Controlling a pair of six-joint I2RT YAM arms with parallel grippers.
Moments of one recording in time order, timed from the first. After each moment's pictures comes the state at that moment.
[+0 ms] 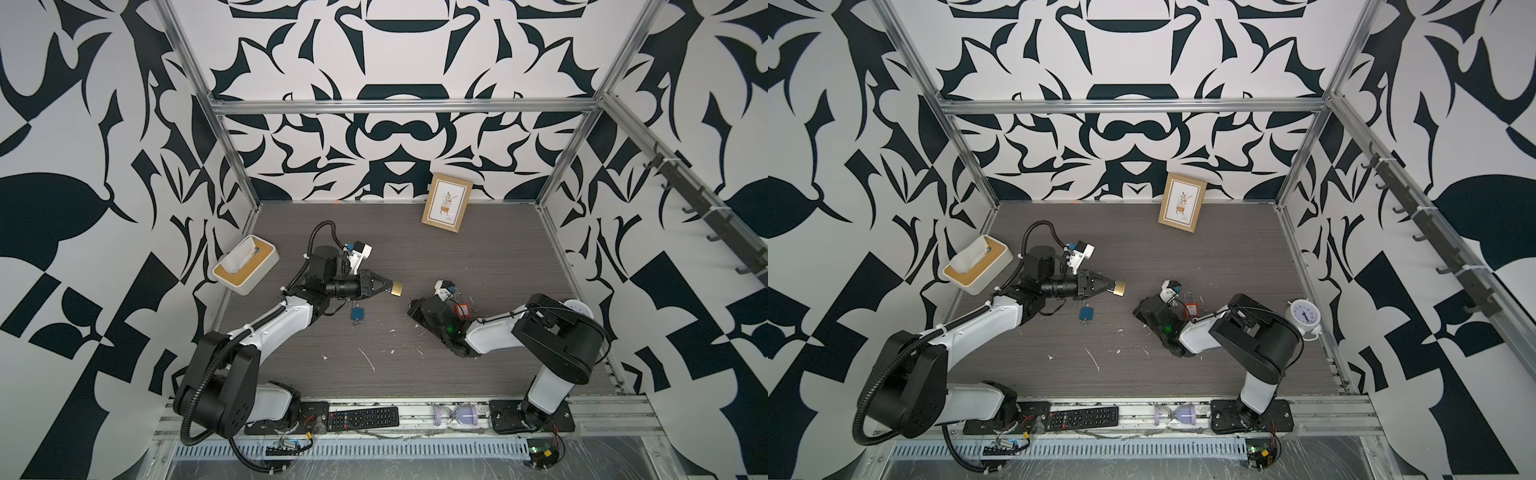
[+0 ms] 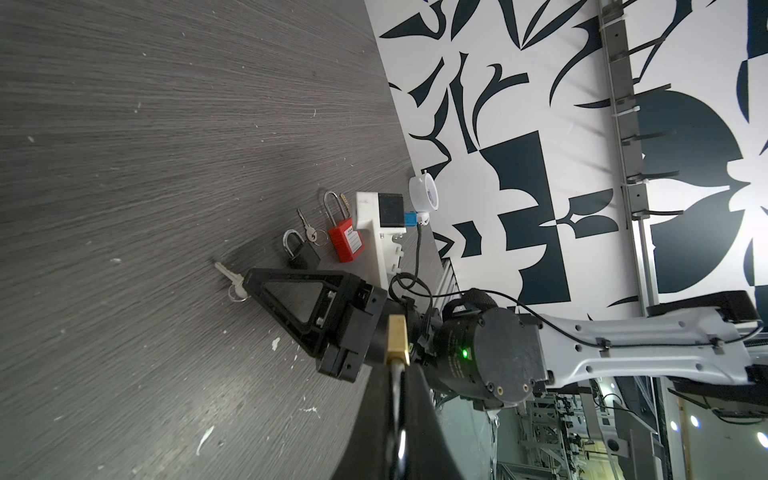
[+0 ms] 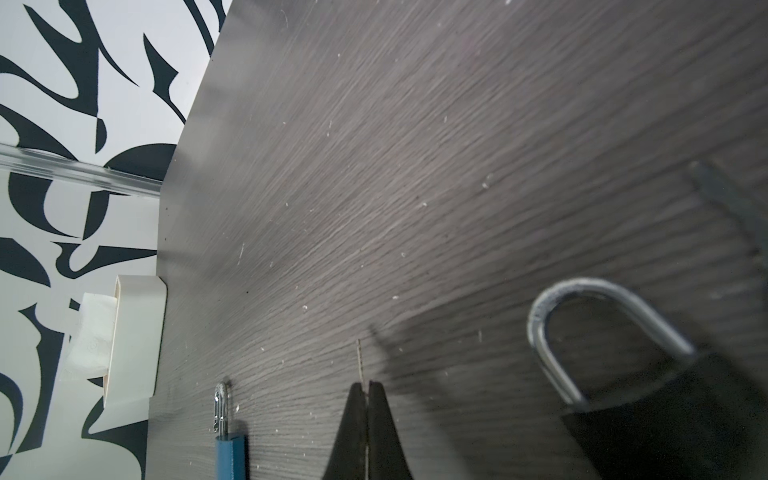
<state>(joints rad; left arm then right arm) -0.41 1.35 0.71 0.17 0.92 -0.74 0.88 1.73 0.57 0.55 0.31 1.30</state>
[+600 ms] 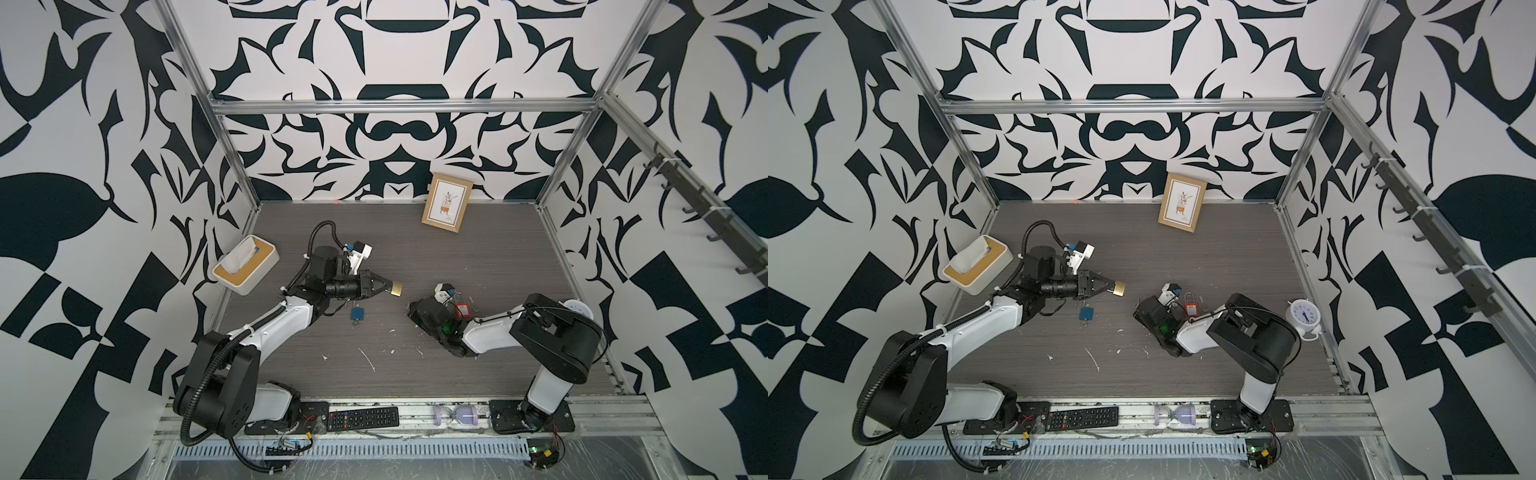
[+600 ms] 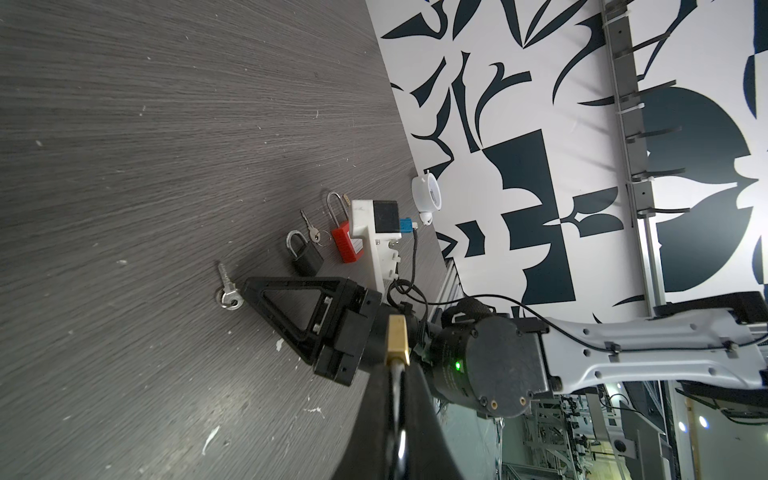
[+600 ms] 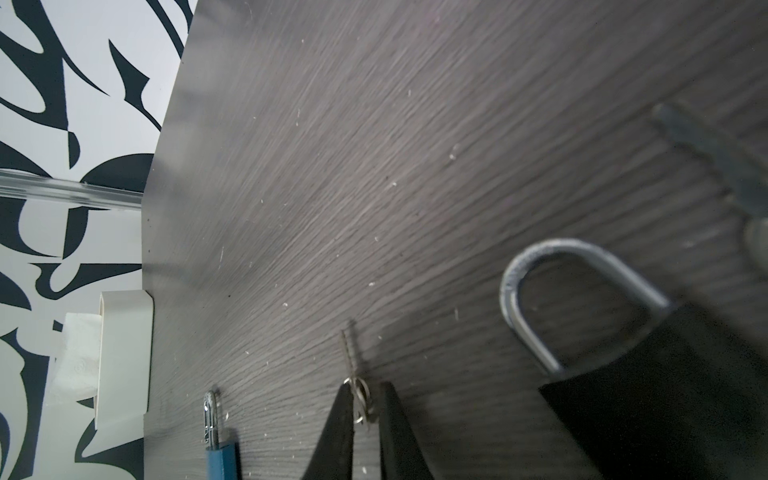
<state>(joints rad) -0.41 1.35 0.71 0.16 0.91 -0.73 0.89 1.74 0.59 0.48 0.32 1.38</state>
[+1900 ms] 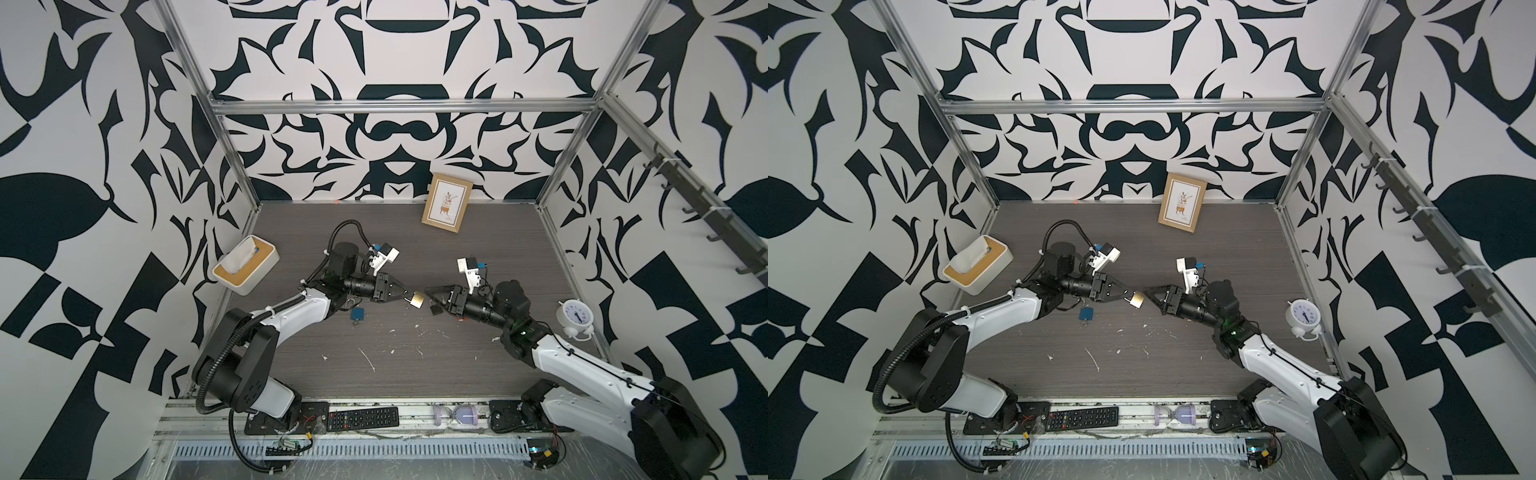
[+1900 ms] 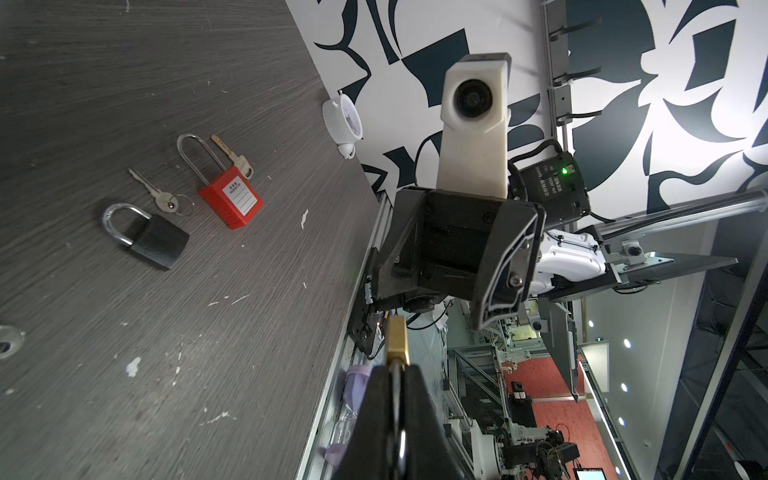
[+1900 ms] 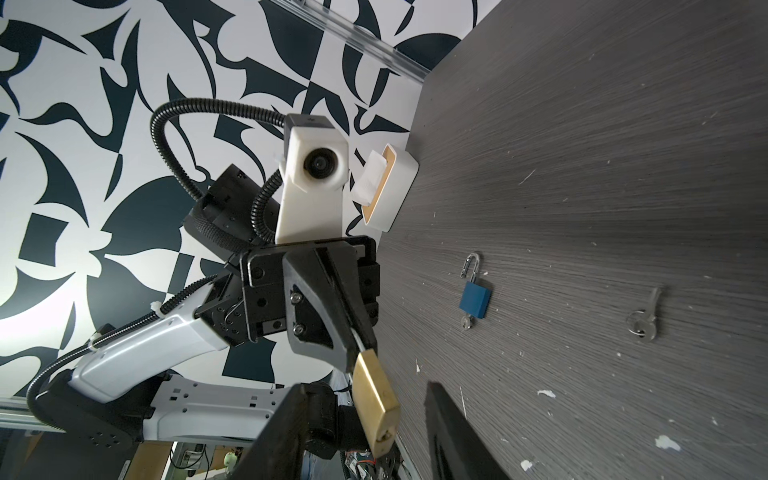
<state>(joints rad) -0.53 1.49 0.79 0.33 1.16 -0.81 0.54 1.04 0.40 0.52 -0.62 1.09</state>
